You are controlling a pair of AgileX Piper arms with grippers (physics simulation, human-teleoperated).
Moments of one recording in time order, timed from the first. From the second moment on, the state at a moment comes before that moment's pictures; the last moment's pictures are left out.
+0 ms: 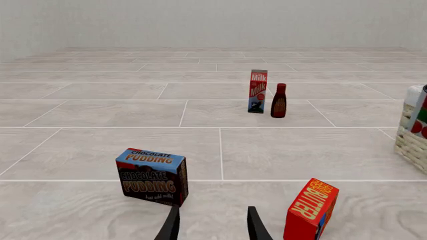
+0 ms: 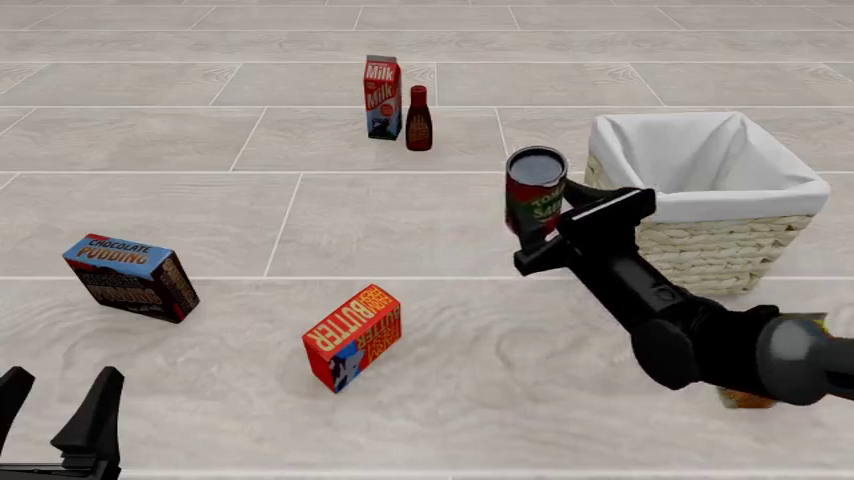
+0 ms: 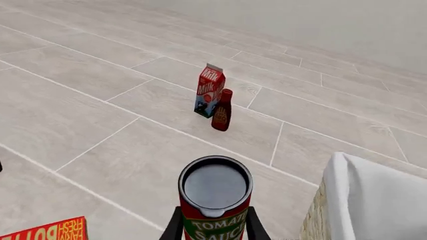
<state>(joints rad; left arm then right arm) 0.00 0.00 0.00 0.00 0.00 0.39 1.54 -0.67 -0.76 -0.17</state>
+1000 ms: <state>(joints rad) 0.00 0.00 0.00 0.00 0.00 0.23 1.38 -0.73 -0.64 -0.14</state>
